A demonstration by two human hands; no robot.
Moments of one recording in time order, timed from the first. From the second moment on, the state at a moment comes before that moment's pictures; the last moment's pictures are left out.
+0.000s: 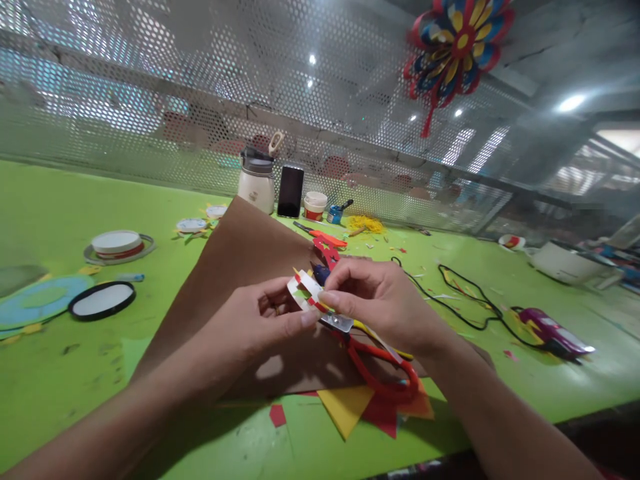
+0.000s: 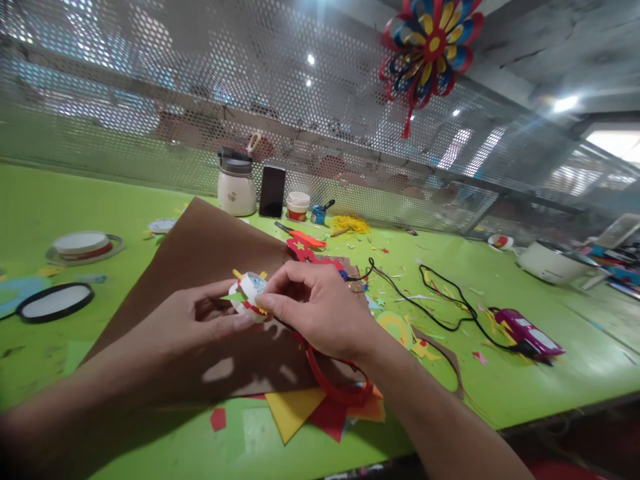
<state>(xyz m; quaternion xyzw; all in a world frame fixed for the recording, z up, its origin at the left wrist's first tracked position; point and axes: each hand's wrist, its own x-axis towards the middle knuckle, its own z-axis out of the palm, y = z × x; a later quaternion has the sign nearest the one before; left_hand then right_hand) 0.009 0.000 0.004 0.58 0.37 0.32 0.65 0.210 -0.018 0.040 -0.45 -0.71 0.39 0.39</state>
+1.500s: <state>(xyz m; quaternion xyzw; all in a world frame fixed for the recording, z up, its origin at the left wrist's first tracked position) 0.015 0.000 0.016 0.66 0.36 0.31 0.58 0.217 -0.020 0.042 -0.38 -0.76 0.39 0.36</state>
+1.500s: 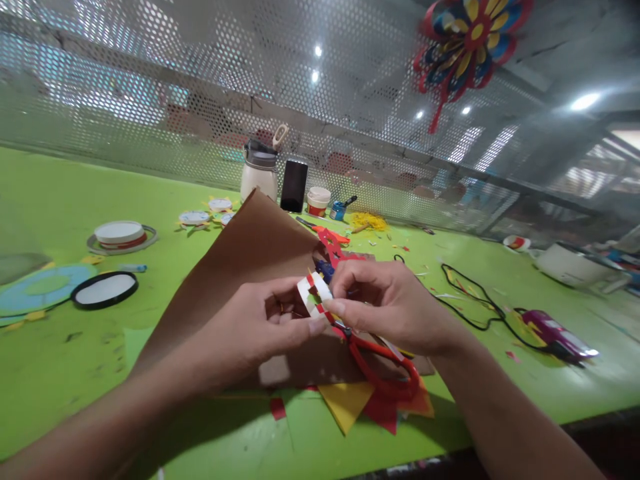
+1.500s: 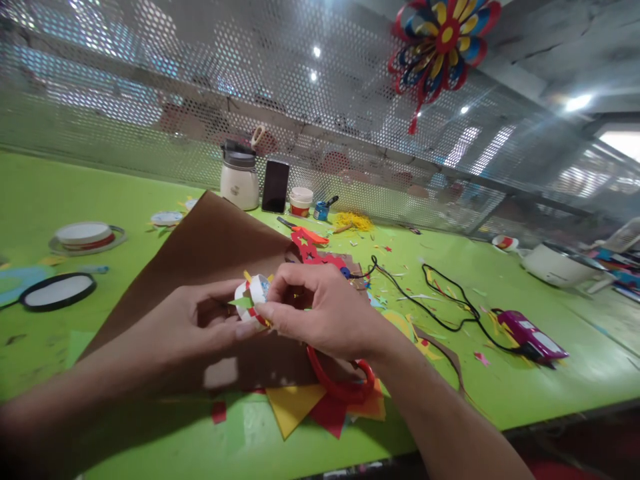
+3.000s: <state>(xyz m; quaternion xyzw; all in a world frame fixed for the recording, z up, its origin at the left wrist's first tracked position) 0.011 0.002 0.010 0.66 0.29 0.26 0.65 0.222 -0.028 0.056 -0.38 -0.82 0.35 0.25</state>
